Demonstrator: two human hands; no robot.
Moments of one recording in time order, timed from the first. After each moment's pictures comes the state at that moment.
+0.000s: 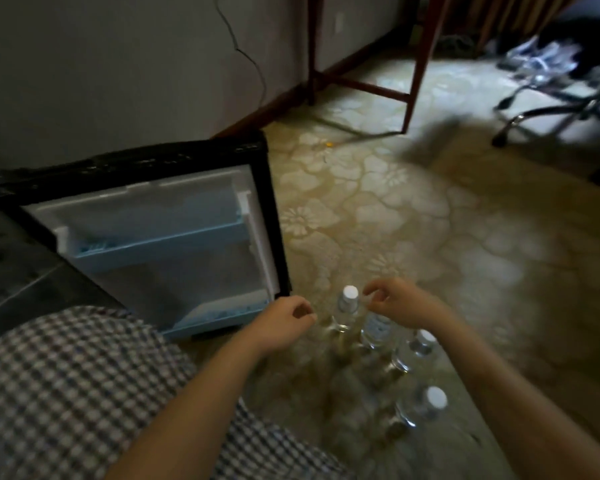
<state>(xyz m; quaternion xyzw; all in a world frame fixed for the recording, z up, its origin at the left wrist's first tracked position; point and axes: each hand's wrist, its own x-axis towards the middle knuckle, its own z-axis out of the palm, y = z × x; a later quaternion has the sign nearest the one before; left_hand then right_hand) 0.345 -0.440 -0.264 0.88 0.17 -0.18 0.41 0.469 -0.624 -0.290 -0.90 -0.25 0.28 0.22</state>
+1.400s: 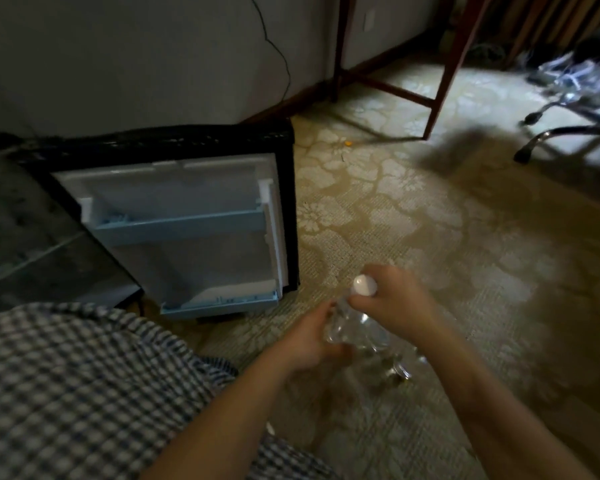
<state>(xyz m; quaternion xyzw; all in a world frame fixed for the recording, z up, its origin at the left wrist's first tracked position) 0.338 -0.477 -0.294 0.82 0.11 -0.14 0.54 0.428 -0.602 -0.248 -0.93 -0.28 0.11 0.23</state>
